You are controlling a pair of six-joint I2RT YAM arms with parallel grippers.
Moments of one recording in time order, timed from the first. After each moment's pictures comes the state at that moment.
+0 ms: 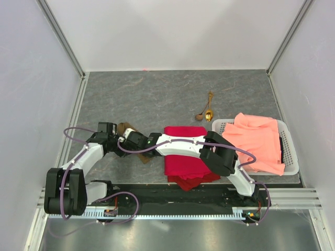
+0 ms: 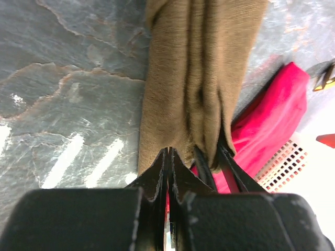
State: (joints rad) left arm -0.05 1.18 0.50 -0.41 0.38 -0.96; right arm 1.20 2.18 1.69 -0.60 0.39 0.05
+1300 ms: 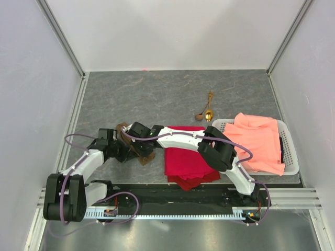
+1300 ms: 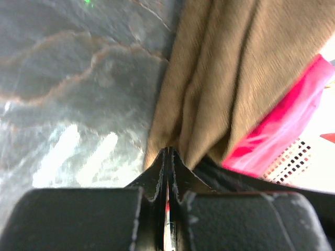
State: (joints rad) left arm -0.06 1.14 0.39 -0.35 0.40 -1.01; right arm 1.12 2.22 1.73 -0.56 -0.04 0.34
